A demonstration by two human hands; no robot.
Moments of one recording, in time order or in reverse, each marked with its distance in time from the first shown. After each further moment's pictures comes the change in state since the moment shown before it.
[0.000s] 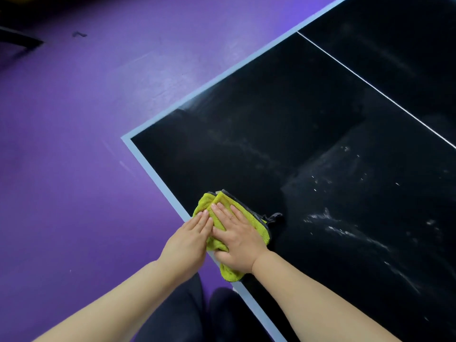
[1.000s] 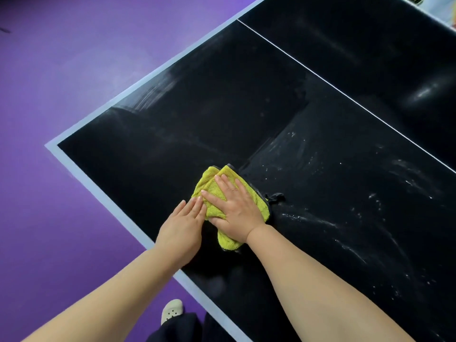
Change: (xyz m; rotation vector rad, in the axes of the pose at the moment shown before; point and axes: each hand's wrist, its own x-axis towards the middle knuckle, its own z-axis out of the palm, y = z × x) left_hand 0.077 0.074 0.004 0.153 -0.087 0.075; right_hand -0.036 0.096 -0.041 -0.174 0.035 0.276
